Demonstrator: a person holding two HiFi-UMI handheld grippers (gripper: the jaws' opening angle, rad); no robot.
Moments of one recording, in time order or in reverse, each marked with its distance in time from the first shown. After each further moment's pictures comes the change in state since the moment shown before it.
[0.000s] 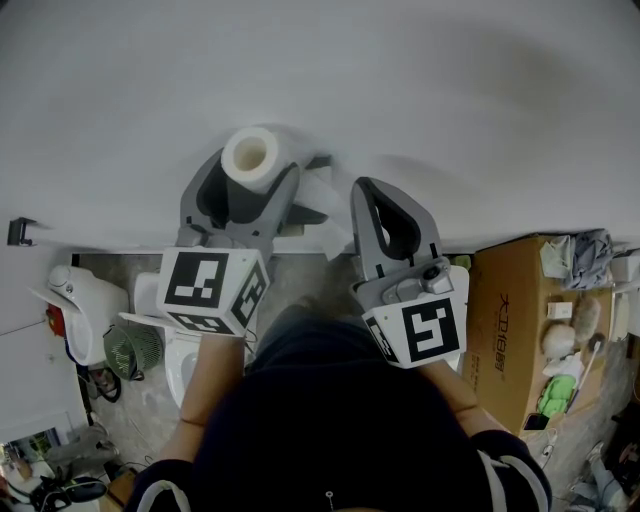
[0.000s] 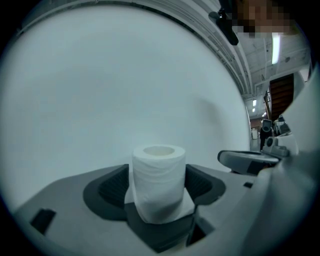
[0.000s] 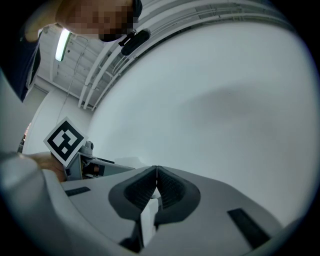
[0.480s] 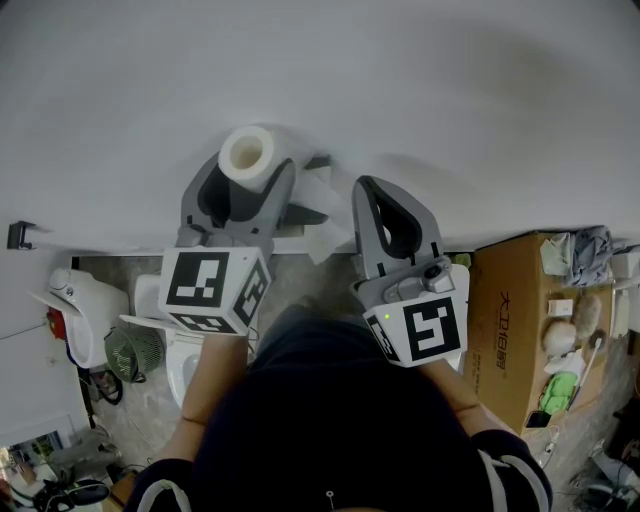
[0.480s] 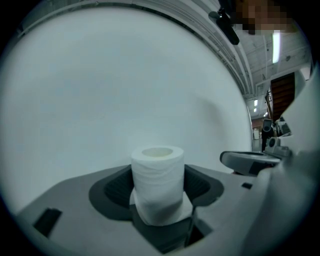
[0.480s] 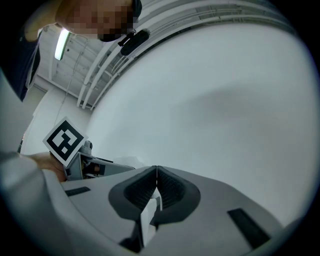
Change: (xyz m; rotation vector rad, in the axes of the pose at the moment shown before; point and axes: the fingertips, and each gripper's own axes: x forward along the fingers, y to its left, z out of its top) left arm 0.001 0.002 0.004 0.001 -0.010 0.016; right arm -0.001 -0.003 0.002 -0.001 -0.001 -0.017
